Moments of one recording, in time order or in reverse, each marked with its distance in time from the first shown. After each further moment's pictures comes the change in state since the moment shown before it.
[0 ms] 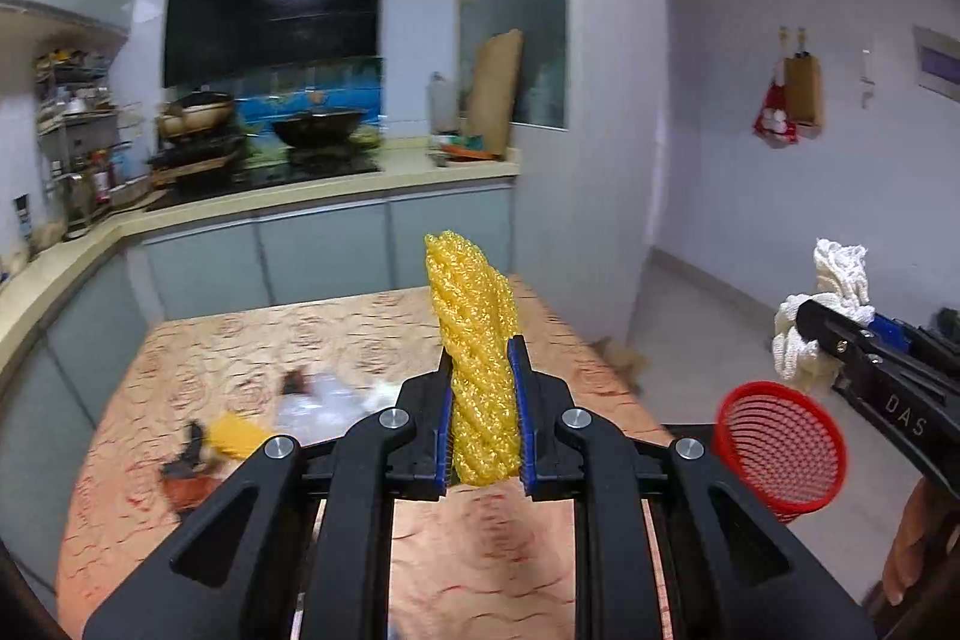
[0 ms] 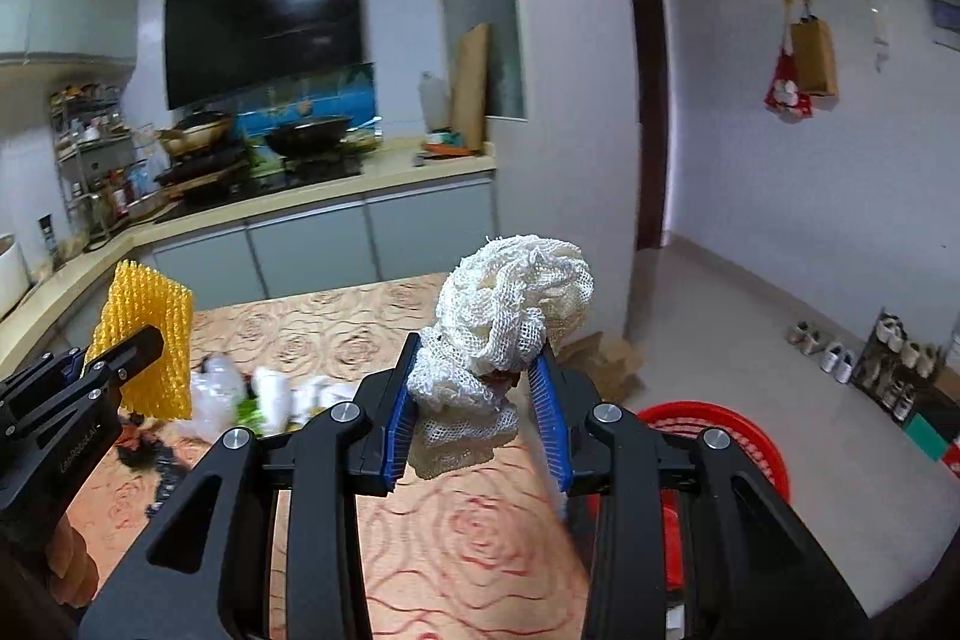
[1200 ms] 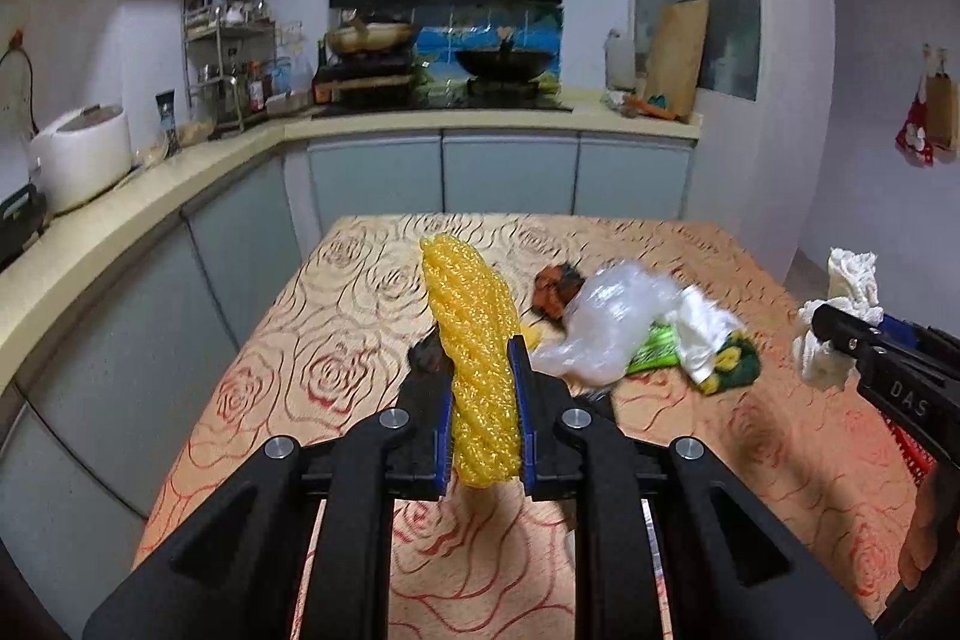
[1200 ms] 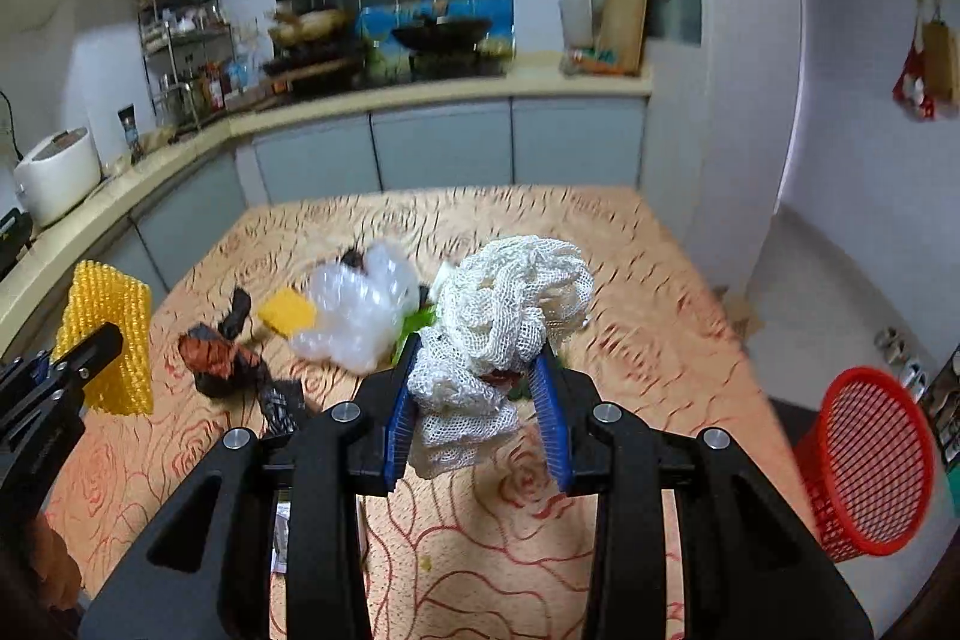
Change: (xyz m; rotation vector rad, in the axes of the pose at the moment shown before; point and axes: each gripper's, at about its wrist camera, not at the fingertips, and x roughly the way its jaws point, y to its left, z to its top) left arm -0.038 0.162 -0.066 -0.157 0.093 0.344; right arm 0.051 0.151 -0.041 -0.155 0.156 0.257
